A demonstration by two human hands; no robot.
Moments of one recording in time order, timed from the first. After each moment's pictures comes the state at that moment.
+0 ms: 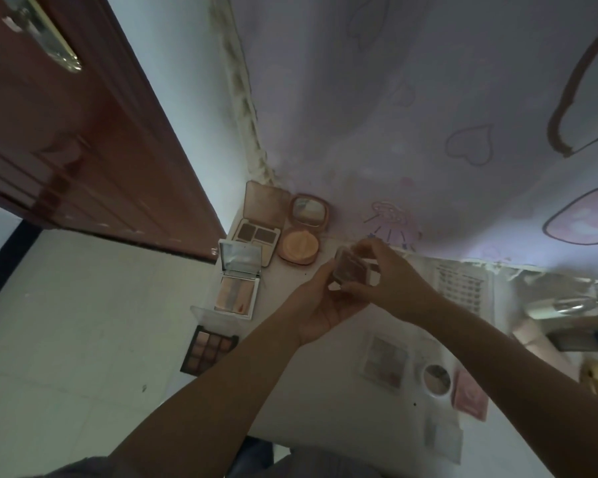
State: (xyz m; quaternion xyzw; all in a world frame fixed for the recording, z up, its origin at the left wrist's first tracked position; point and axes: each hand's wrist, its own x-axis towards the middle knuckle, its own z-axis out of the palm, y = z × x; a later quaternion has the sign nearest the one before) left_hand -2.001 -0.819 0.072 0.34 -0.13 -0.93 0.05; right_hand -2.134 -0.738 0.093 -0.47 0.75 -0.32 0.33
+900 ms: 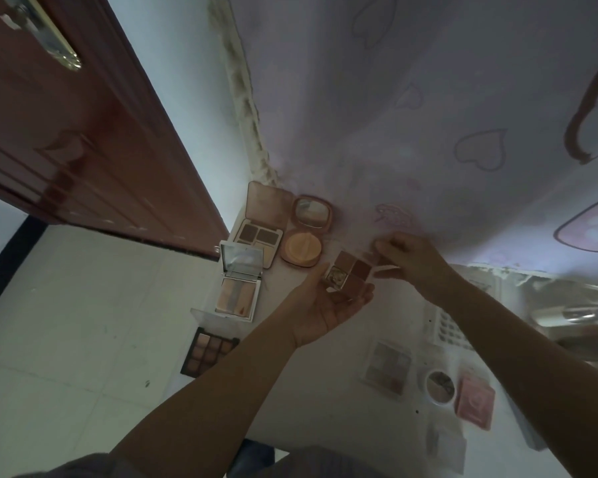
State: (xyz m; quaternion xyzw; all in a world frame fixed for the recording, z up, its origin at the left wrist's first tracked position) left_hand -2.000 -0.828 0.064 0.32 -0.02 -0.95 0.02; right_hand -2.183 -0.753 0.075 -0.24 0.71 -0.46 0.48
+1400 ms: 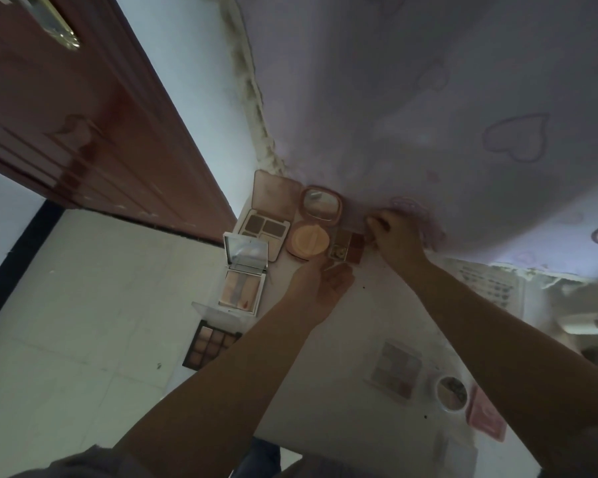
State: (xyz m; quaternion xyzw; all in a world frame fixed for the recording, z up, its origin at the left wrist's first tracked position) left_hand -2.023 -0.841 0.047 0.49 -0.07 -0.86 0.15; right_hand -2.175 -0.809 0.038 -0.35 0.84 -0.34 0.25
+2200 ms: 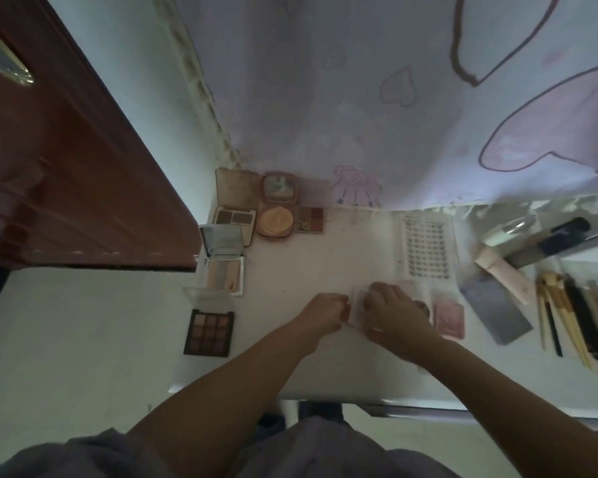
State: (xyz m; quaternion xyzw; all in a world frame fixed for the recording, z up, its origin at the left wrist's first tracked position) left_hand -1.972 -0.745 0.067 0.43 -0.52 -0.72 -0.13; right_hand -2.069 -0.617 0.046 -0.52 0.83 0.05 0.20
